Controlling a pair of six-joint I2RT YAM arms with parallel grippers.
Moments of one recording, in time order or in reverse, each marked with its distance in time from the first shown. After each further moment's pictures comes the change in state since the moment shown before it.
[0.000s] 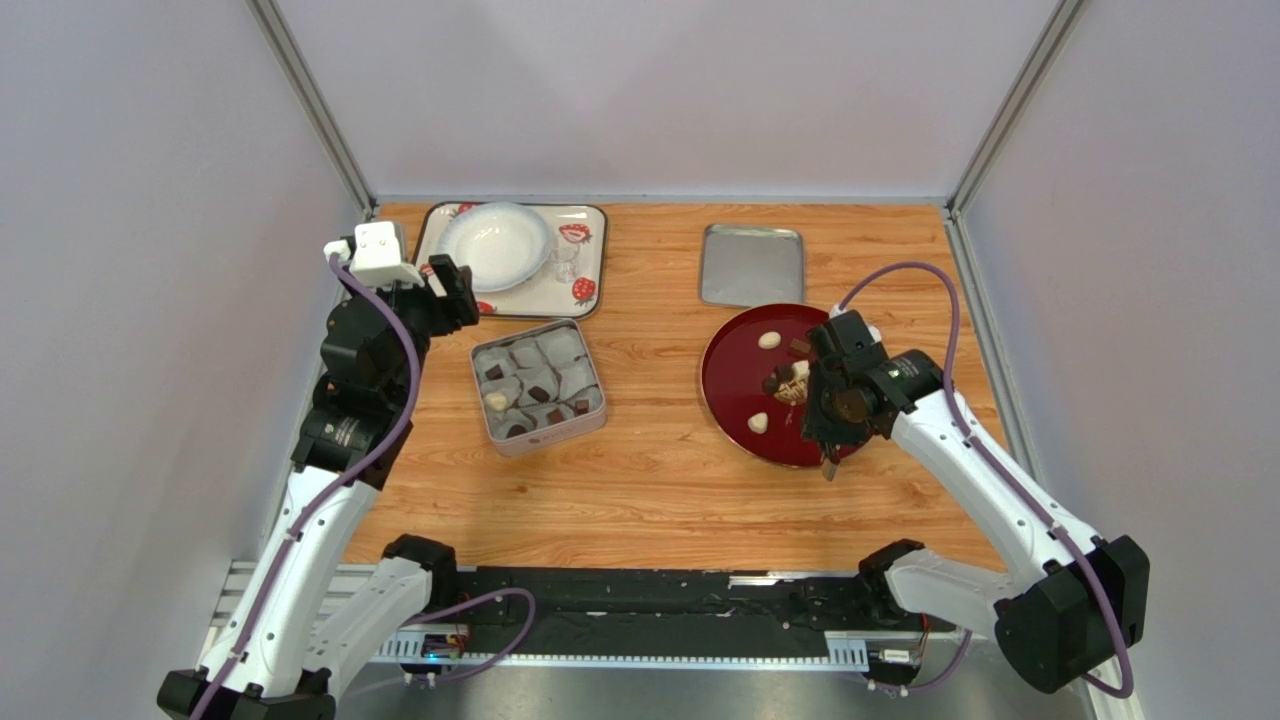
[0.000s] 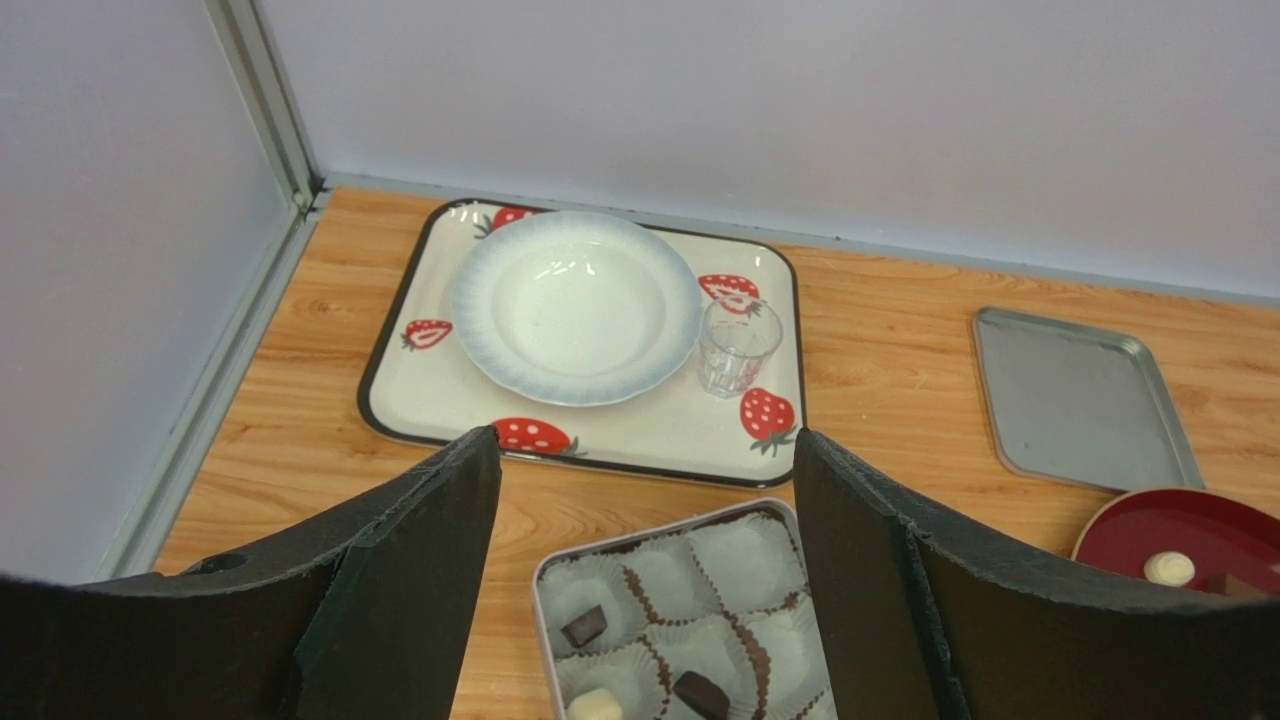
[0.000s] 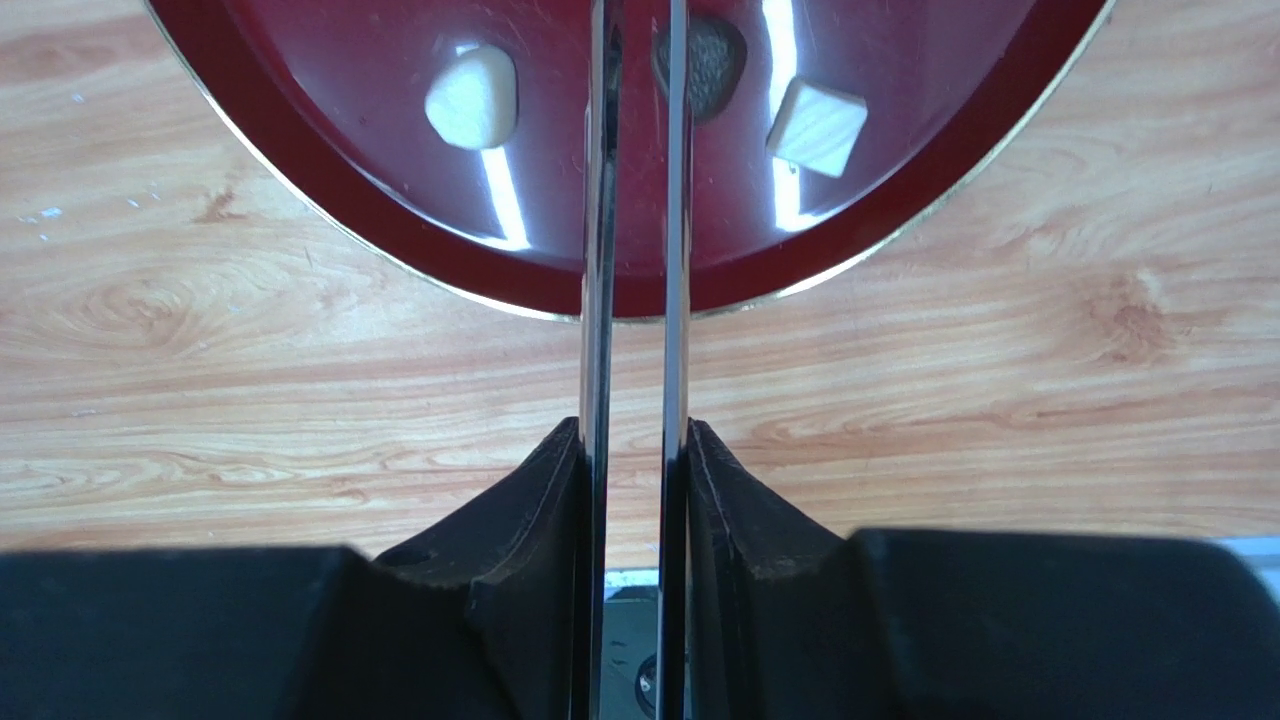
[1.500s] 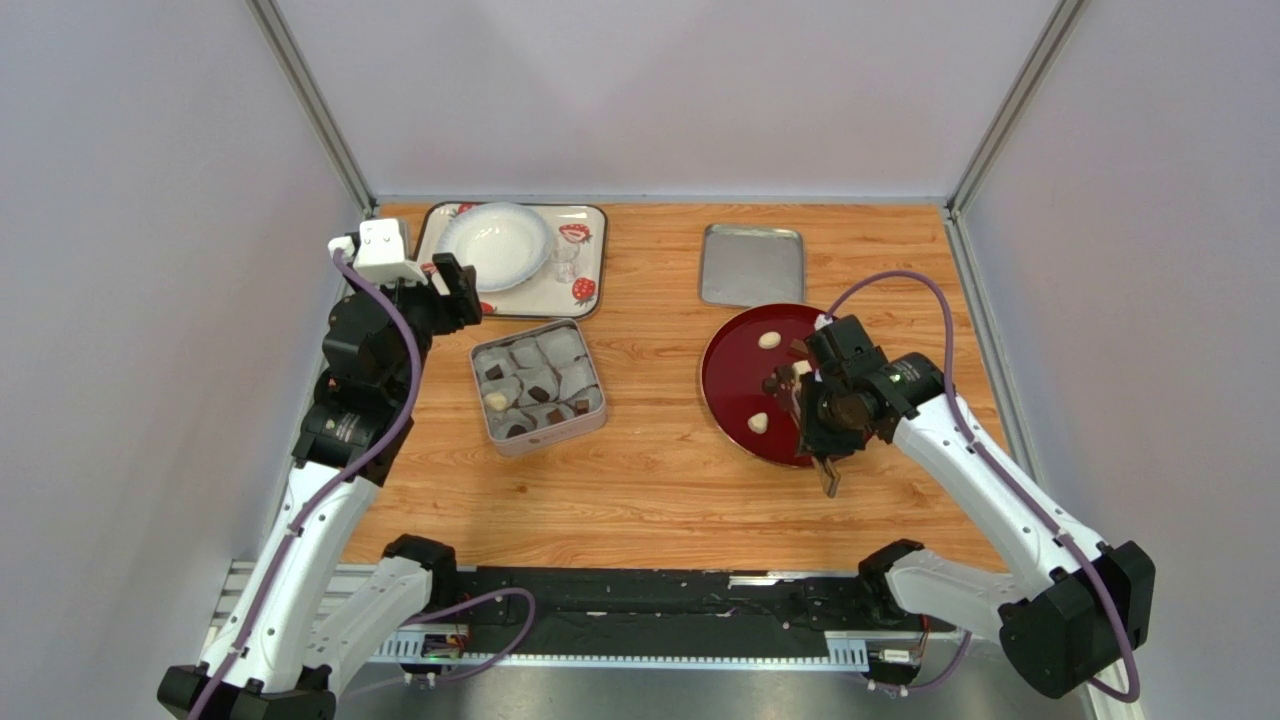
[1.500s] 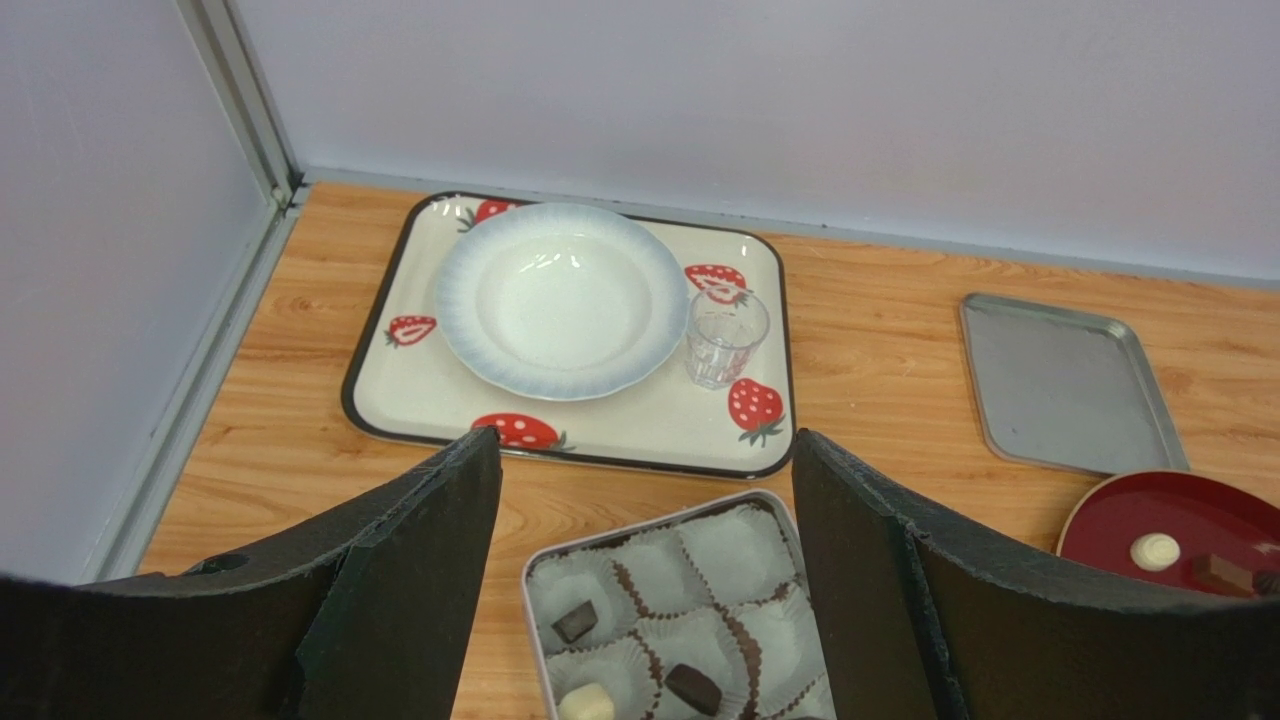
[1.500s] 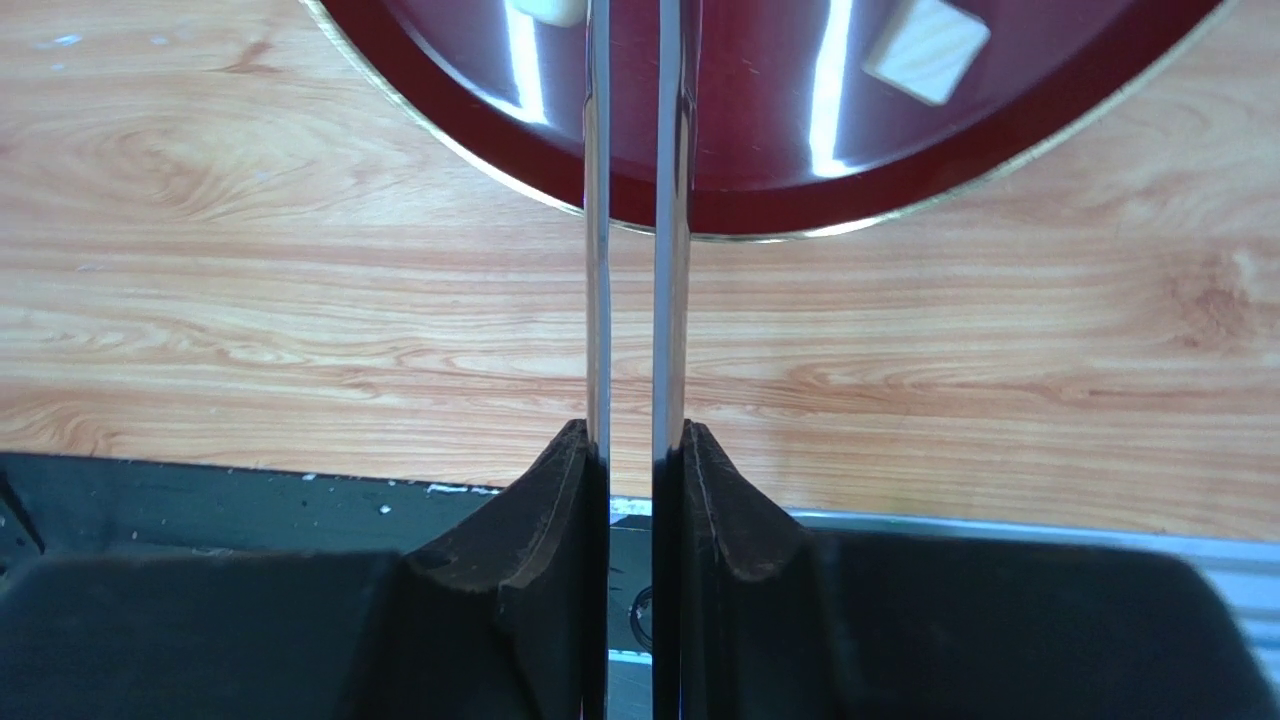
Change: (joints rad) left arm 0.000 0.015 0.011 -0.010 0.025 -0.002; right arm 0.015 -0.022 -0.012 -0.056 -0.121 -0.057
